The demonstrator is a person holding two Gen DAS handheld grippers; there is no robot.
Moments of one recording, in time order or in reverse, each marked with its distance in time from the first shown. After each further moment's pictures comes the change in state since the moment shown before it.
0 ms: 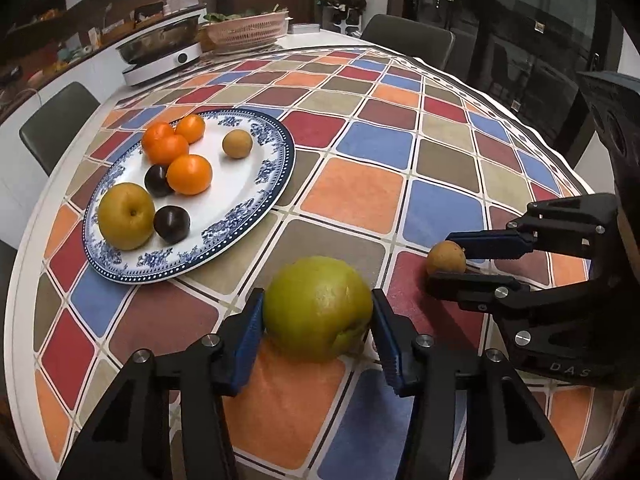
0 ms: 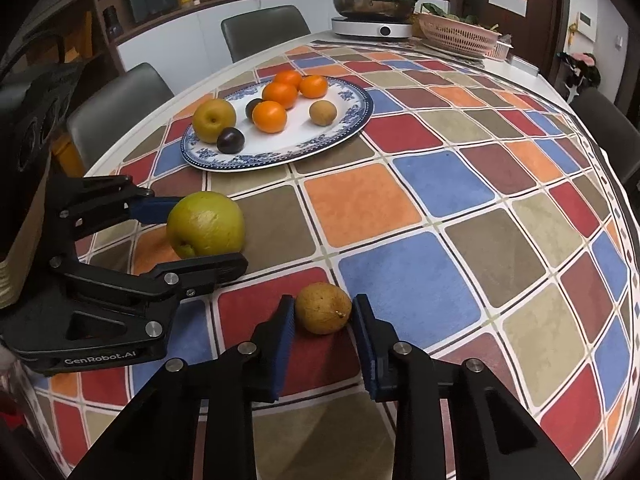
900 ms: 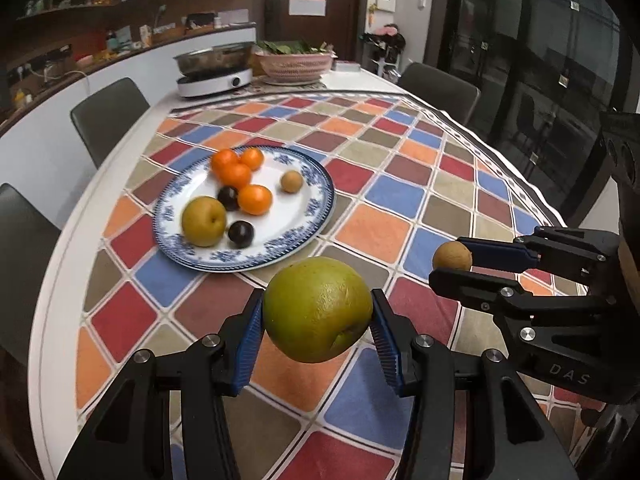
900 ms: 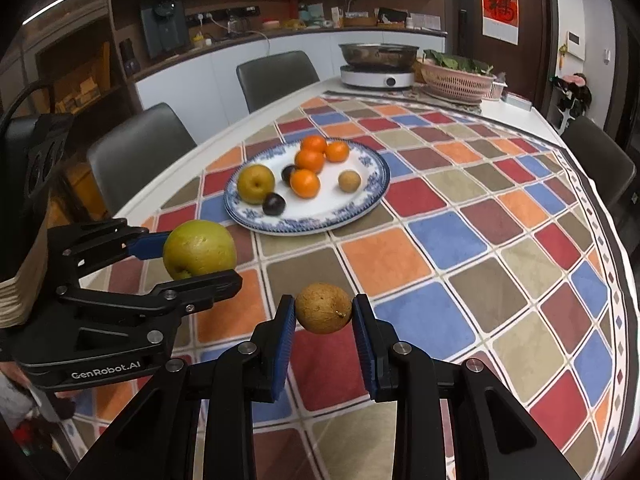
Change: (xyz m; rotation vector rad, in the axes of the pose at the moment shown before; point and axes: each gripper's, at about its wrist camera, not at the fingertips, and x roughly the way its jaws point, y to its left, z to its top) left arm -0.080 0.014 -0.006 -0.146 -0.120 0.070; right arm -0.059 0.030 0.017 0.007 -0.152 0.019
